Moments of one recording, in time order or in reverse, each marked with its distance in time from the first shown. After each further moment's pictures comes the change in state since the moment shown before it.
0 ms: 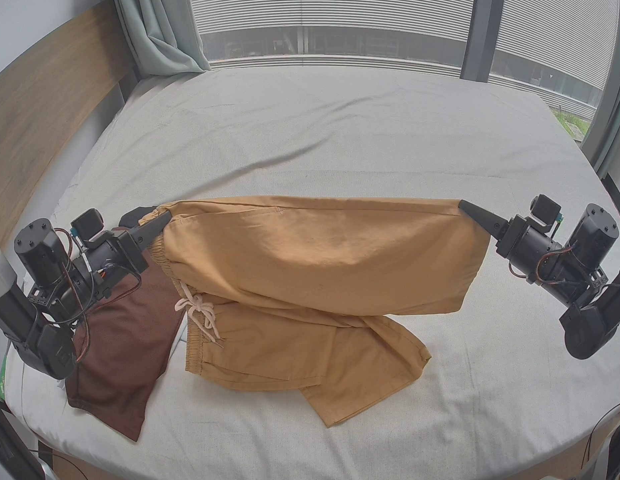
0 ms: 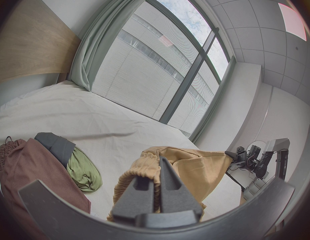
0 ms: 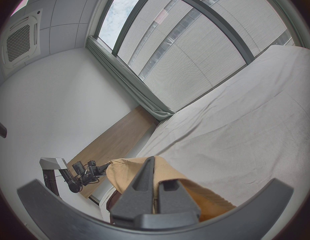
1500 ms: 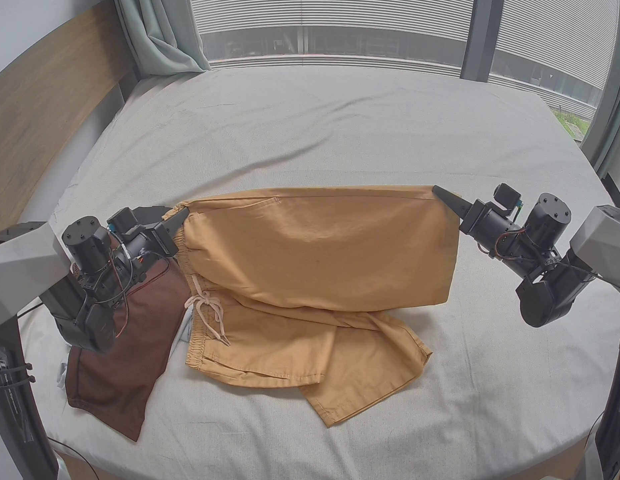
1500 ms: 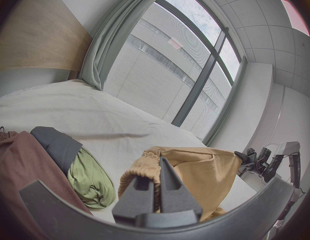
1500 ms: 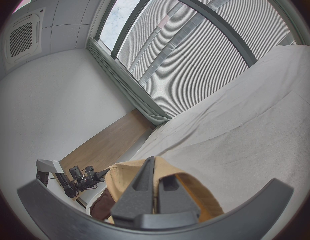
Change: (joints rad) left arm -0.004 0.302 -0.297 0.000 0.124 -0.004; right arm -0.032 0.309 -0.374 0.003 -0.004 0.001
